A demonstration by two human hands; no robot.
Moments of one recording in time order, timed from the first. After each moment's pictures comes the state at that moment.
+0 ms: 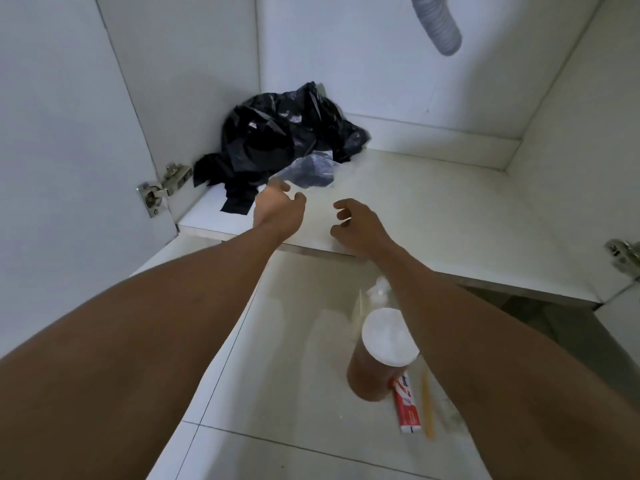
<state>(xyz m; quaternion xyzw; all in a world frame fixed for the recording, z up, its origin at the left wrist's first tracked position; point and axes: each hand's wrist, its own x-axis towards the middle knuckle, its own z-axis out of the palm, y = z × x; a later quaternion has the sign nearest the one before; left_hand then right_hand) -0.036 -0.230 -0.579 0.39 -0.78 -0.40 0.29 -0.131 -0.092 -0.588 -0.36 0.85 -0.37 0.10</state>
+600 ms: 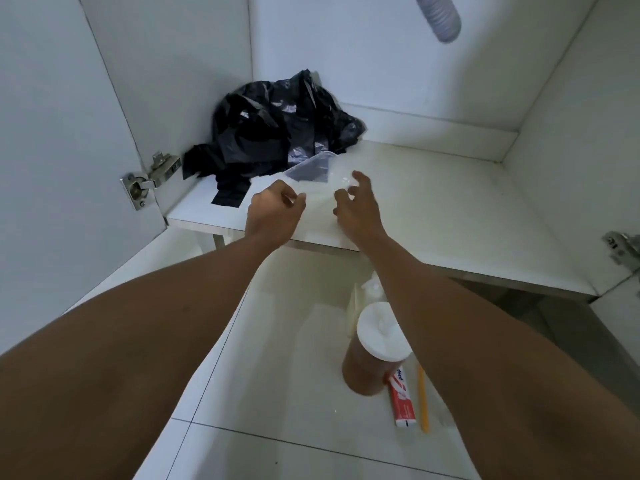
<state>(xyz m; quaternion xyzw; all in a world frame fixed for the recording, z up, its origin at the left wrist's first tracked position) -0.036 -0.229 -0.607 0.33 -0.82 -0.35 0.32 -0.133 -0.107 -0.589 -0.24 0.79 -0.56 0.10</state>
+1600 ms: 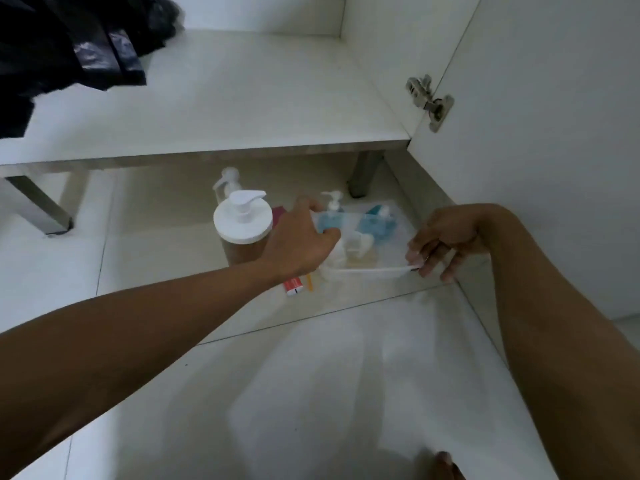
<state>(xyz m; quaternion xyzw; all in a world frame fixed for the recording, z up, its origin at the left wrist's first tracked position) 0.001 0.067 -0.652 0.10 -0.88 -0.47 0.02 -0.094 0.309 -0.584 0.05 0.85 -0.25 0.46</state>
